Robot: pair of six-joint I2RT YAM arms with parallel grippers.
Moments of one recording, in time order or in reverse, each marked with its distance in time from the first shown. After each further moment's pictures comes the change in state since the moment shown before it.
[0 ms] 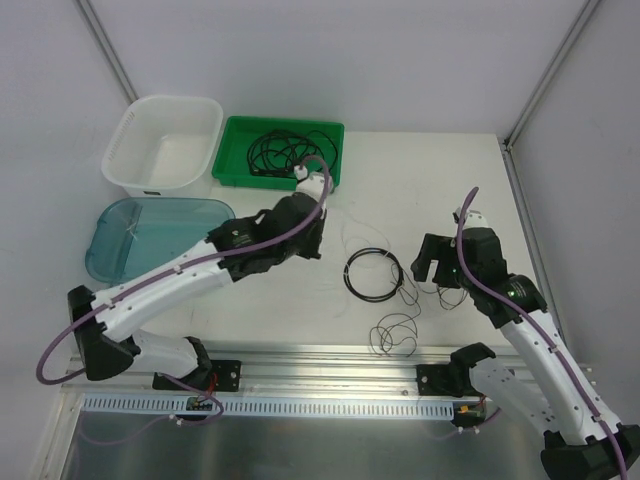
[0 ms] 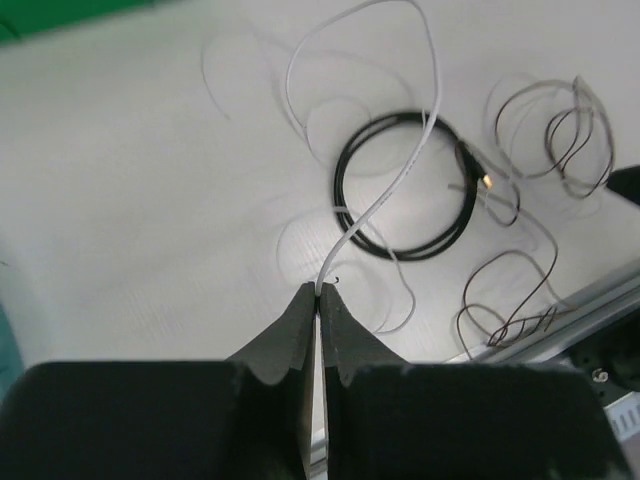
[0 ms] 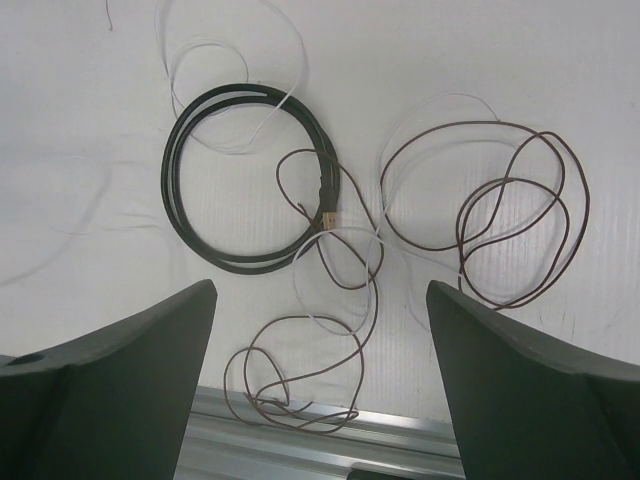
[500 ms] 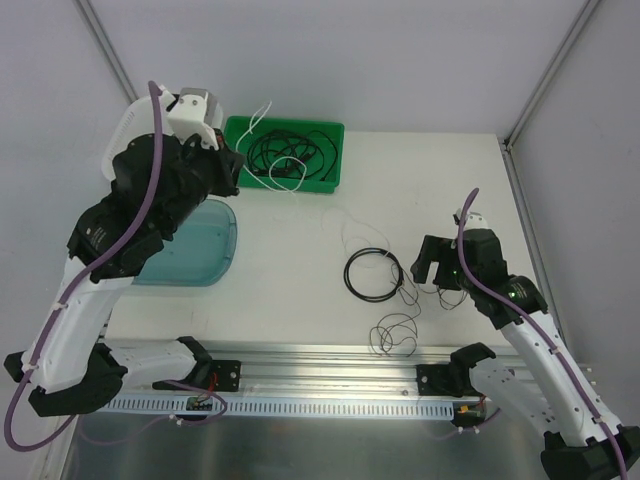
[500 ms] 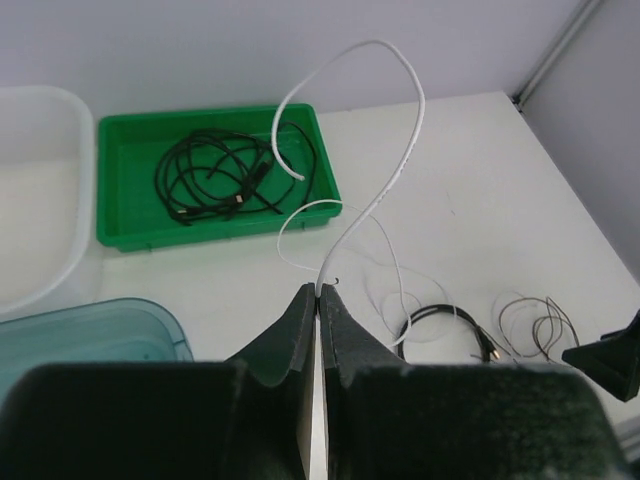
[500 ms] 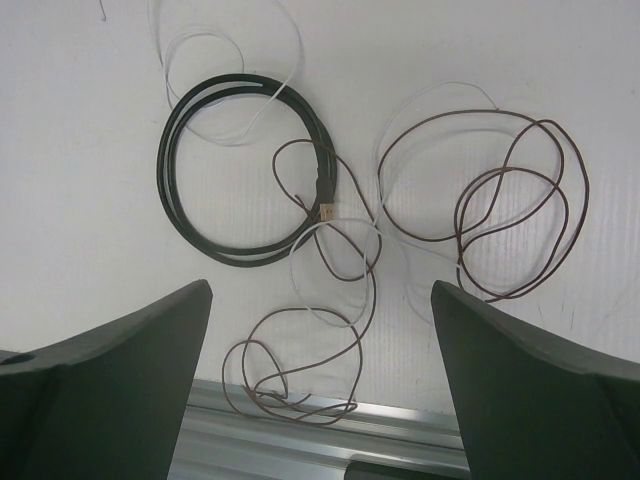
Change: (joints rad) left arm 0.287 -0.213 0.491 -0.162 0.013 0.243; right arm 0.000 -0.009 0.000 -0.023 0.000 0.006
